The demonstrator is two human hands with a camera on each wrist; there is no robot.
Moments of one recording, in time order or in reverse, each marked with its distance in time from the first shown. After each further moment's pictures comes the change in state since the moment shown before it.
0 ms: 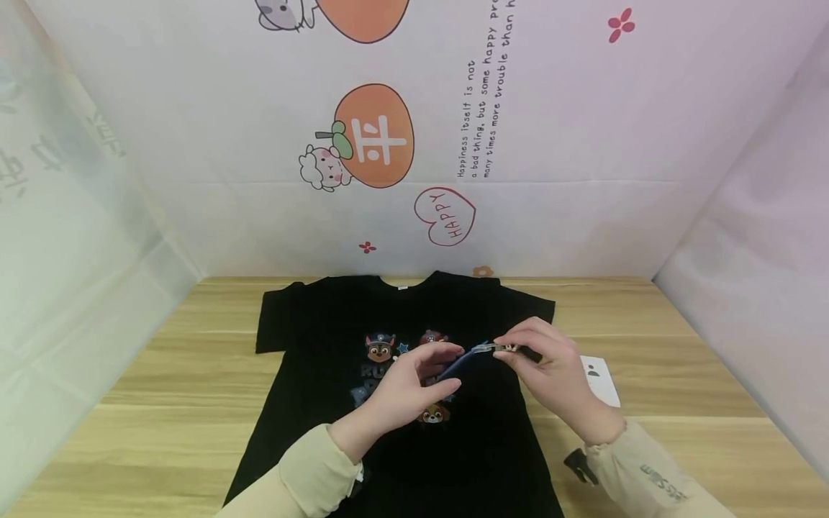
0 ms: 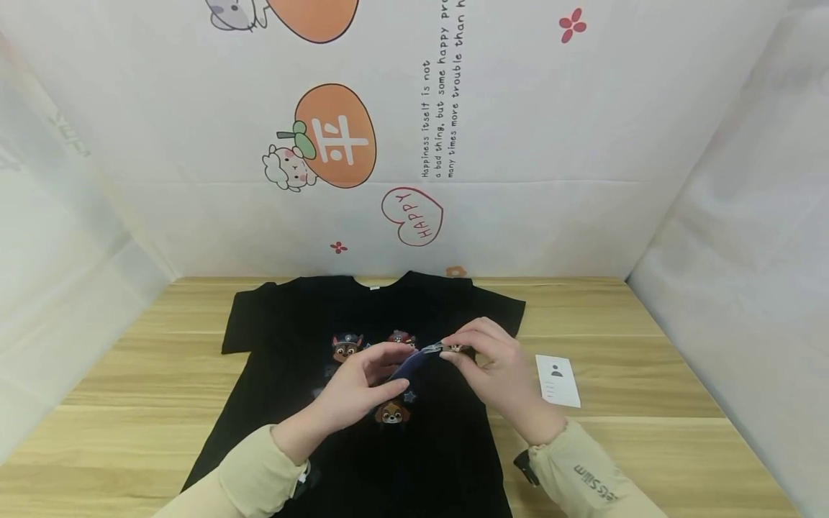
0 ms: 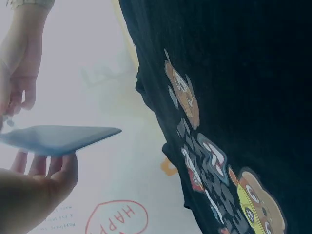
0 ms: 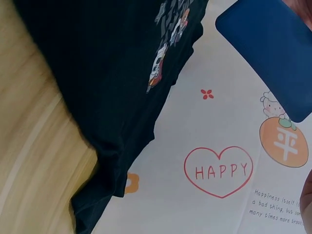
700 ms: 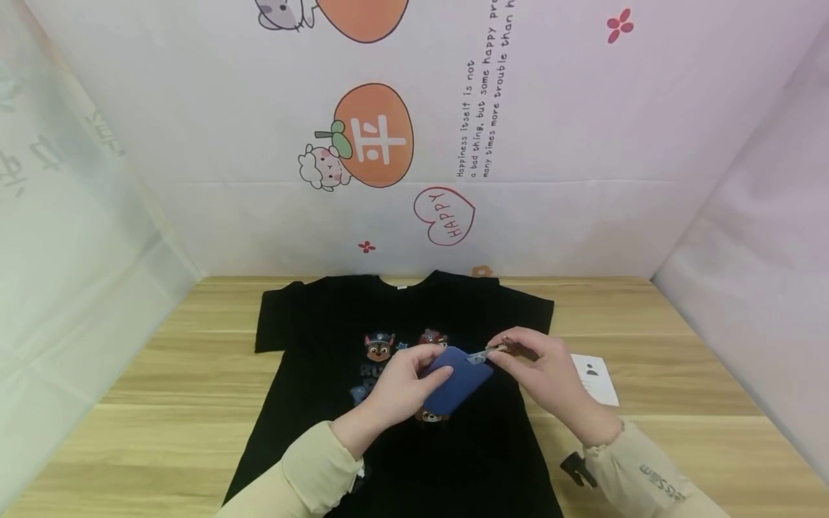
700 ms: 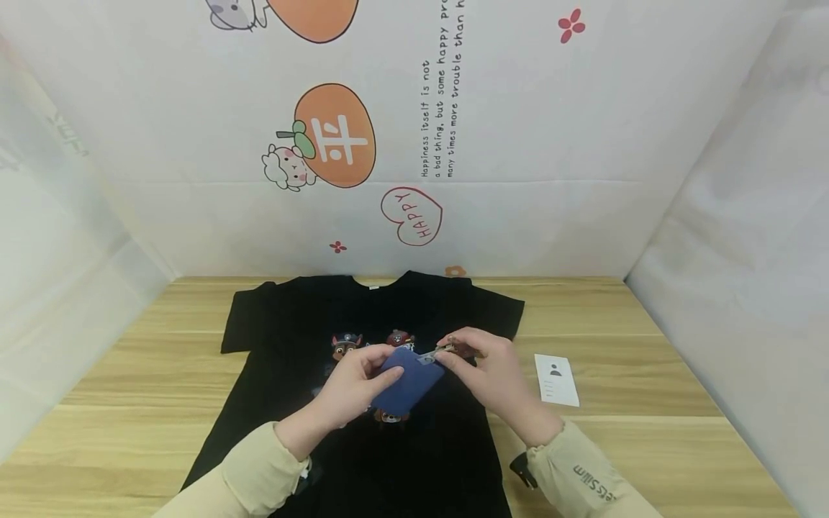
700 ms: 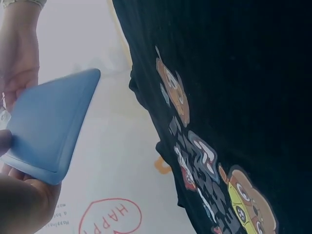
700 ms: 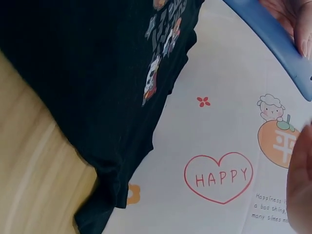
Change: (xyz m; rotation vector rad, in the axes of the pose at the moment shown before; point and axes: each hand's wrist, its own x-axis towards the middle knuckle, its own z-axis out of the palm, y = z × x) left_hand 0.003 -0.002 0.000 0.038 0.052 -0.034; right_hand 0.000 -0.017 -0.003 0.068 -0.201 0.432
